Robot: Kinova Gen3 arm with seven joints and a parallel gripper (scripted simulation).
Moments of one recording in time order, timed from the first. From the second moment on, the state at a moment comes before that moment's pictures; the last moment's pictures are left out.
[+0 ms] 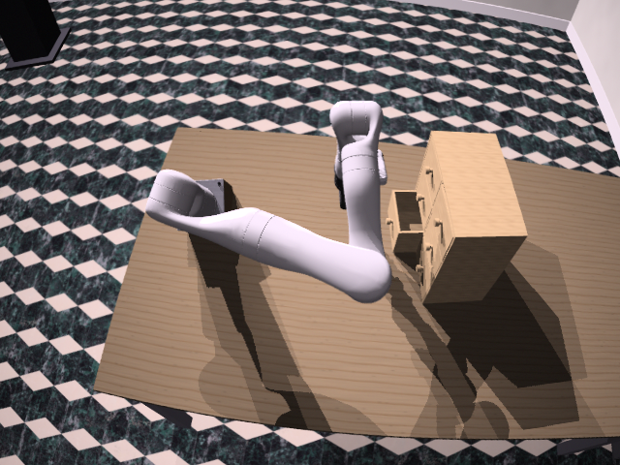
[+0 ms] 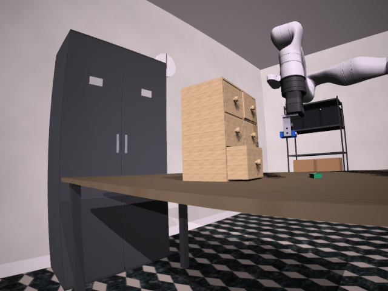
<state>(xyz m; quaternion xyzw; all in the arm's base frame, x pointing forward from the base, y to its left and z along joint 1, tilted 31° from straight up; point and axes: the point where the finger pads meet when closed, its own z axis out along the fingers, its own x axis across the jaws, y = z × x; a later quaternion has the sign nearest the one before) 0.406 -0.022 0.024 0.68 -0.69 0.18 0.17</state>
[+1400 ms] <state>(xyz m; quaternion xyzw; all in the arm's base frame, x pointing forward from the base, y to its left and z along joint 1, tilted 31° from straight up) 0.421 0.097 -0.051 0.70 -0.69 0.17 -0.10</state>
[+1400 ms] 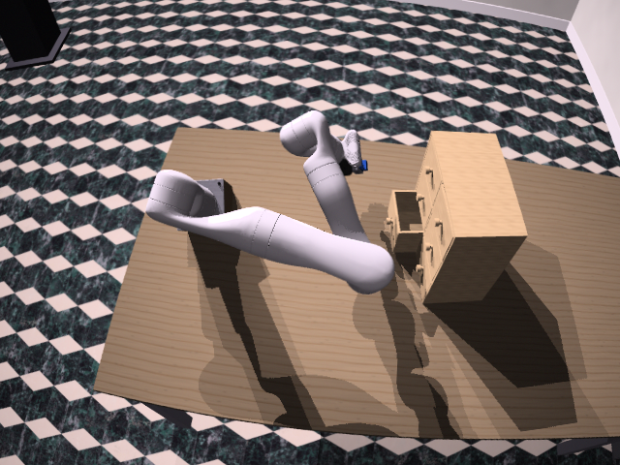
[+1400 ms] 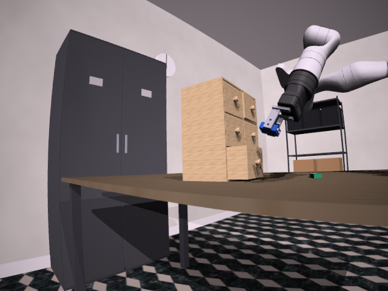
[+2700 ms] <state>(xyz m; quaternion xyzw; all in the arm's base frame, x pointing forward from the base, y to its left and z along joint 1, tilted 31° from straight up) 0.403 -0.034 0.032 0.69 -0.61 0.39 -0.02</state>
